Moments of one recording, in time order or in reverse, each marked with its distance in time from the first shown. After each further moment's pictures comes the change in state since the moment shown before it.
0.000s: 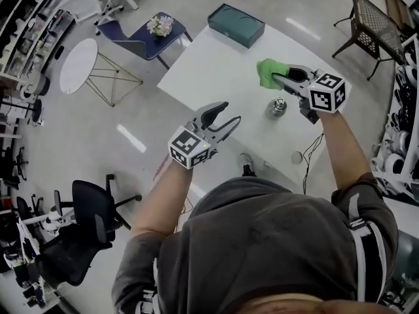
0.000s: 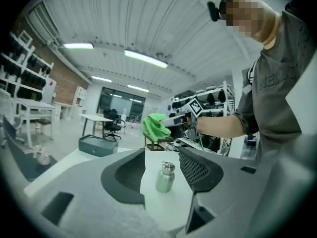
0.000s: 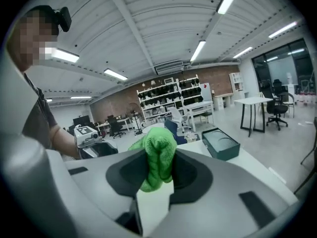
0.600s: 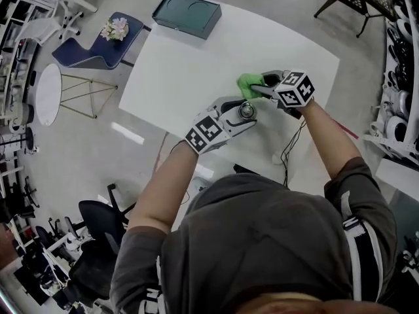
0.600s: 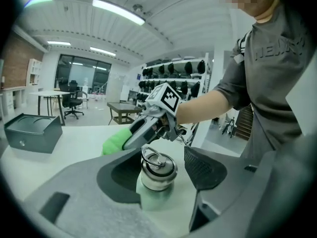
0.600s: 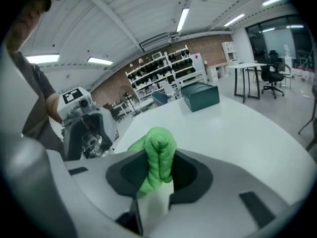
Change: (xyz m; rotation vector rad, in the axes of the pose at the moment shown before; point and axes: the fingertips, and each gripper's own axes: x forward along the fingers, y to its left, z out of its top) left arm 0.199 -0.036 -0.090 0.099 0.366 -0.413; right arm 0.009 -0.122 -0.179 0.155 0.274 0.007
